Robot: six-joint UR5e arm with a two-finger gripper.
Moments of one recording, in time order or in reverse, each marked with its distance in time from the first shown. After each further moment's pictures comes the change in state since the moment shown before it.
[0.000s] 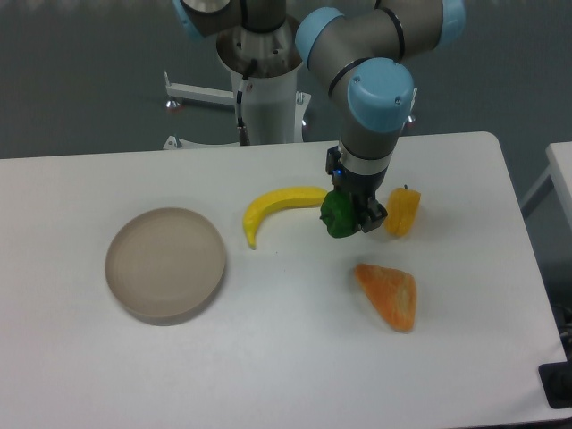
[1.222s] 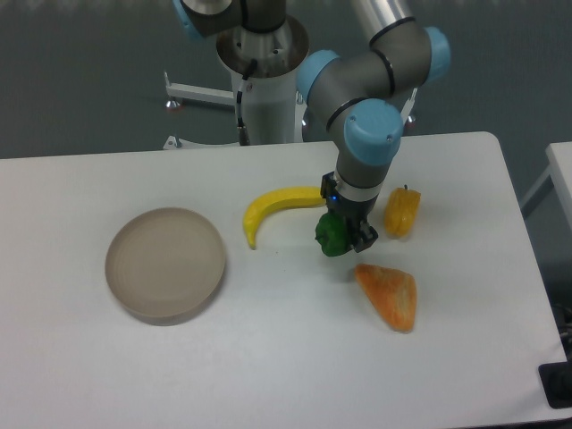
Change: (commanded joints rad) arm -0.002 -0.055 -0.244 0.281 -0.026 -0.011
